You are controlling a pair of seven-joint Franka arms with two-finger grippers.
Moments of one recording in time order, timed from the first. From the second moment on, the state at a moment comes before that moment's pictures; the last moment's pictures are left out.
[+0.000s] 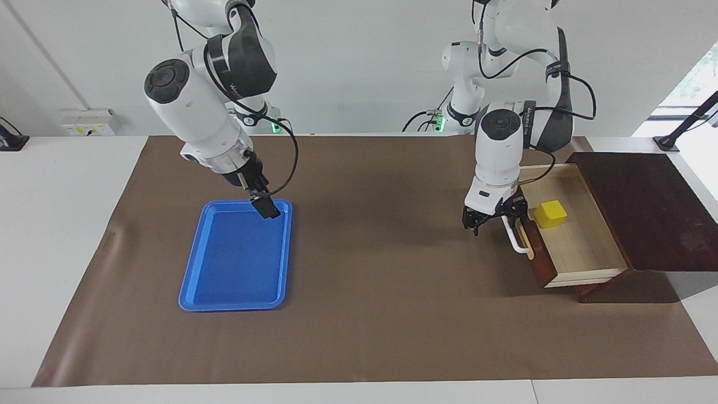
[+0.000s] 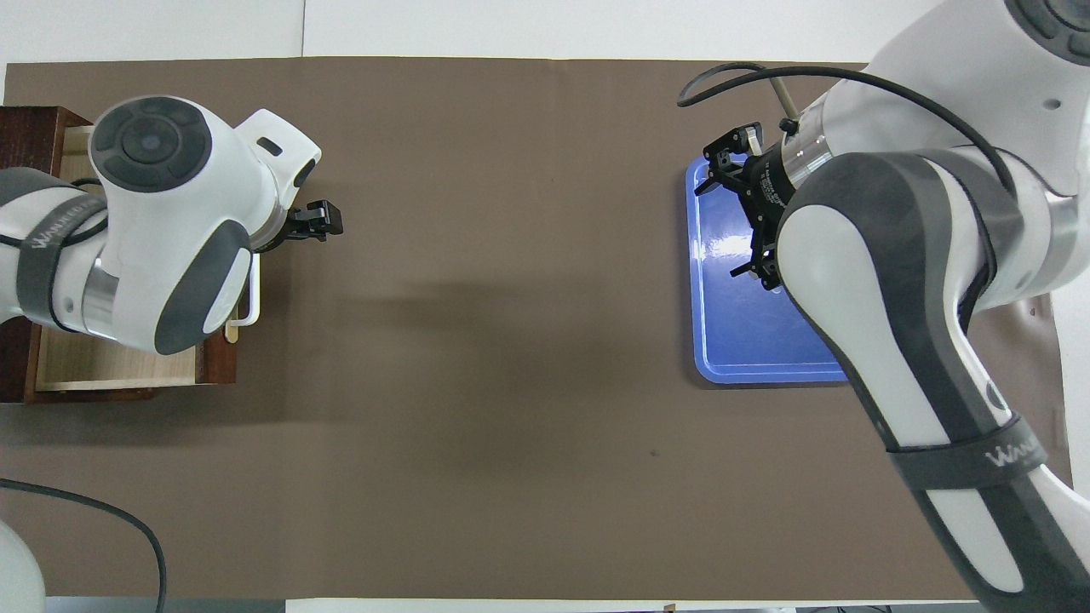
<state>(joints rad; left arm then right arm) -0.23 0.19 -0.09 -1.72 0.21 1.91 -0.50 0.36 0.26 -0.11 -1.49 0.27 1.71 1.41</state>
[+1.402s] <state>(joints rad) 0.12 0.06 -0.07 -1.90 0.08 2.00 -1.69 0.40 0.26 -0.11 -1.52 0.27 1.77 1.45</state>
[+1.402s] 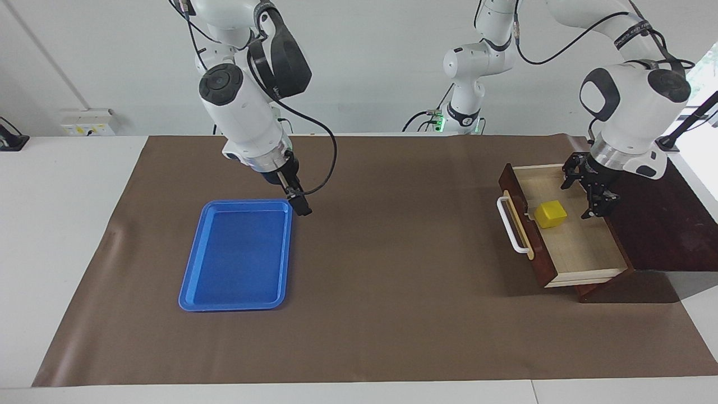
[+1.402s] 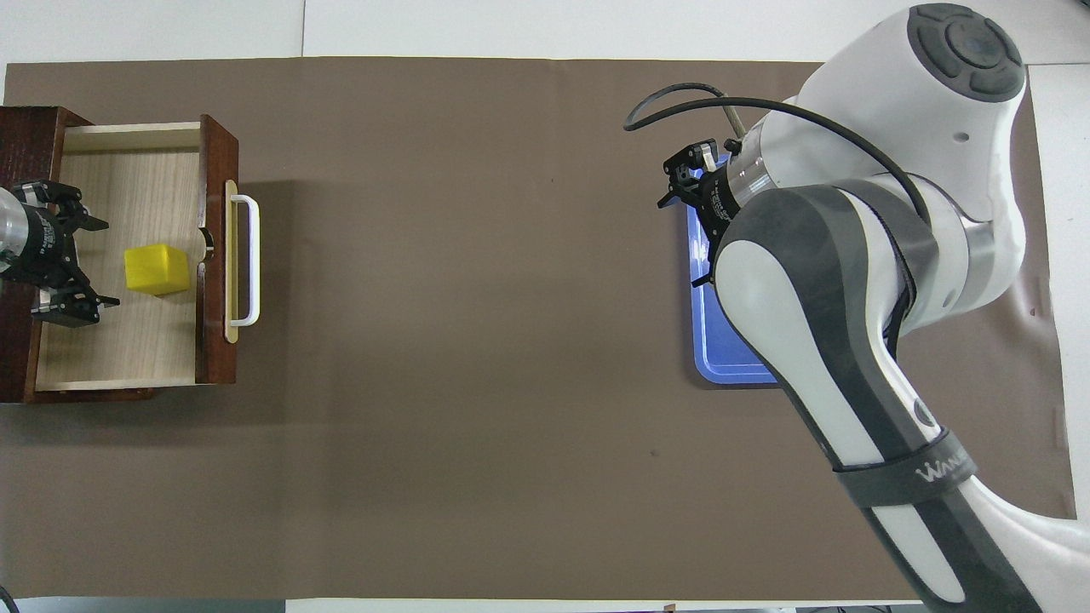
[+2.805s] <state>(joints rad) 0.10 0.06 -0.07 -2.00 0.09 2.14 -1.76 0.40 0.26 -0.12 -1.54 0.27 1.77 1.45</state>
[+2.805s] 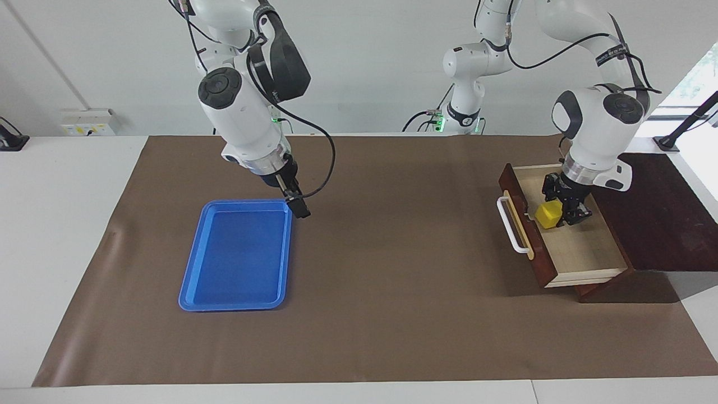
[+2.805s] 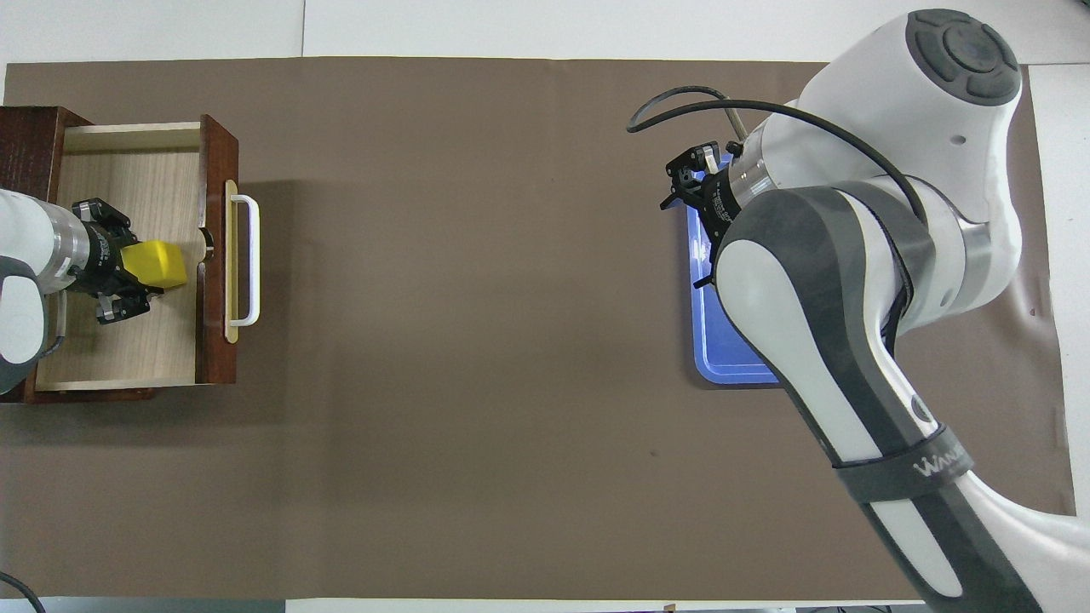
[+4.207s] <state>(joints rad) -0.43 0.10 -0.09 -1.70 0.08 1.81 -2.24 0.52 0.31 -0.11 -1.55 0.46 1.96 1.84</state>
